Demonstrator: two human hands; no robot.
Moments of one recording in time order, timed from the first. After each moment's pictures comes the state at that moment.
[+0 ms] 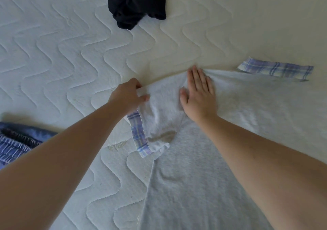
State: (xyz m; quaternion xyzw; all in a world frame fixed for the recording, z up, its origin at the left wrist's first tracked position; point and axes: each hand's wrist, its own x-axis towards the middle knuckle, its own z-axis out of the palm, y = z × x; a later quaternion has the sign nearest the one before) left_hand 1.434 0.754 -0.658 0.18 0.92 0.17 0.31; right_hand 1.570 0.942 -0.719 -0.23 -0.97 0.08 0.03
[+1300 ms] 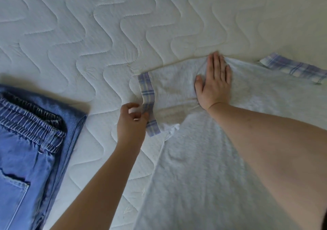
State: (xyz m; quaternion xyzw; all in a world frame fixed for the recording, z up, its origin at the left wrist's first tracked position) left_hand 1.554 0.685 -0.647 -0.23 0.79 0.48 0.30; right_hand 1.567 0.936 -0.719 -0.25 -0.97 0.05 -0.04
